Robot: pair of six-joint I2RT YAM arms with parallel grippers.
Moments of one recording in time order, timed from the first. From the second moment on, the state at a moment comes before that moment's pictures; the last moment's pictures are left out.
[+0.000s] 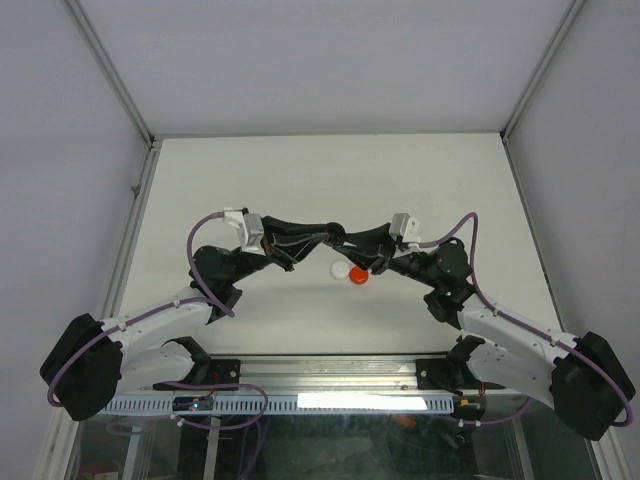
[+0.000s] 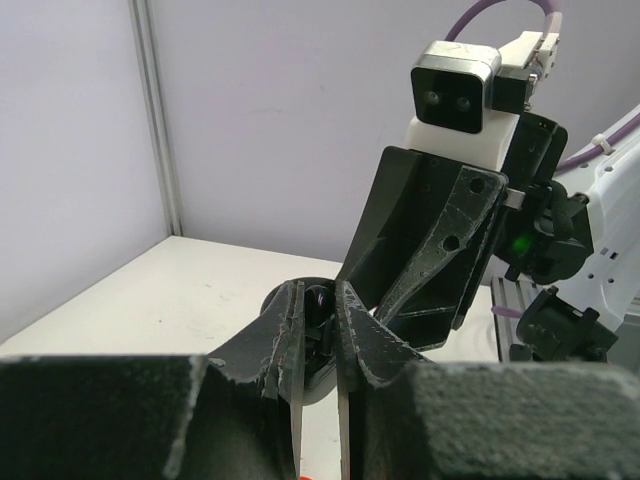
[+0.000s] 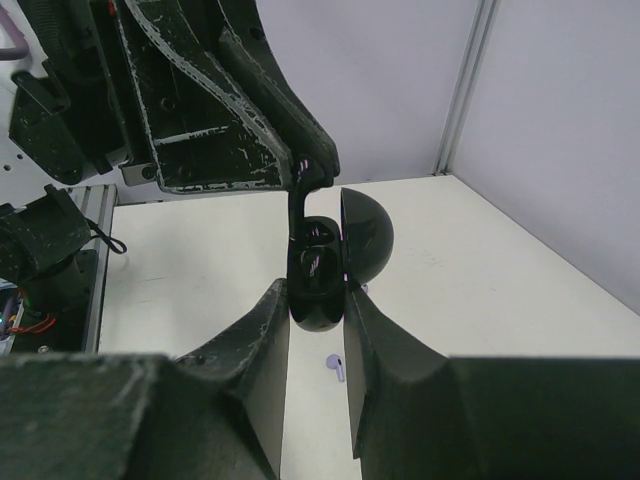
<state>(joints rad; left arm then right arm) -0.73 1.09 0.46 1.14 0.46 -0.25 0.71 0.97 0.42 0.85 -0.52 0.06</state>
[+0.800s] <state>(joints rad) -0.73 1.10 0.45 1.17 0.46 -0.26 0.71 0.96 0.42 0.87 -0.53 0.06</state>
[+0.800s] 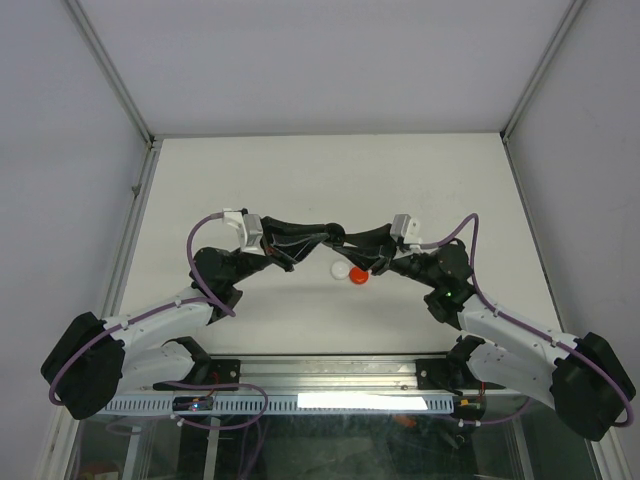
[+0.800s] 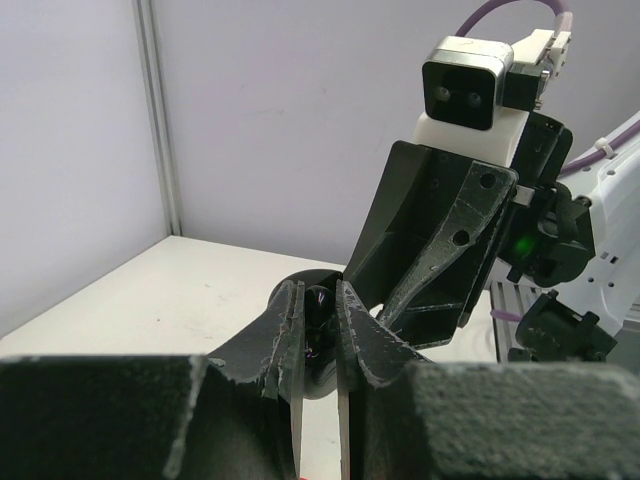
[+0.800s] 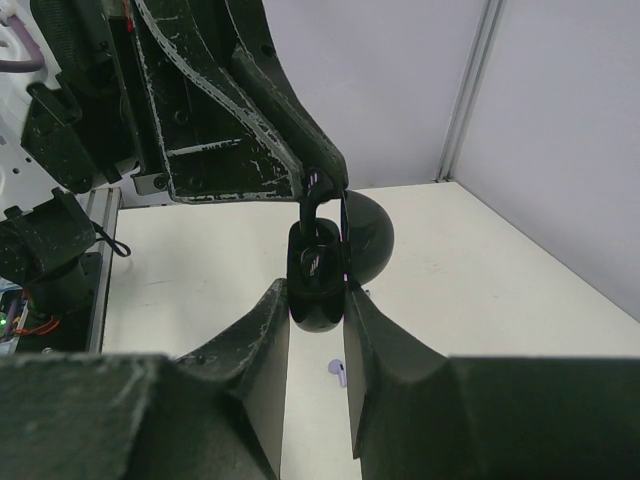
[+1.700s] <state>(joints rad) -0.74 1.06 0.42 1.11 0.47 -0.27 0.71 0.95 0.41 0.87 -0.53 0.08</state>
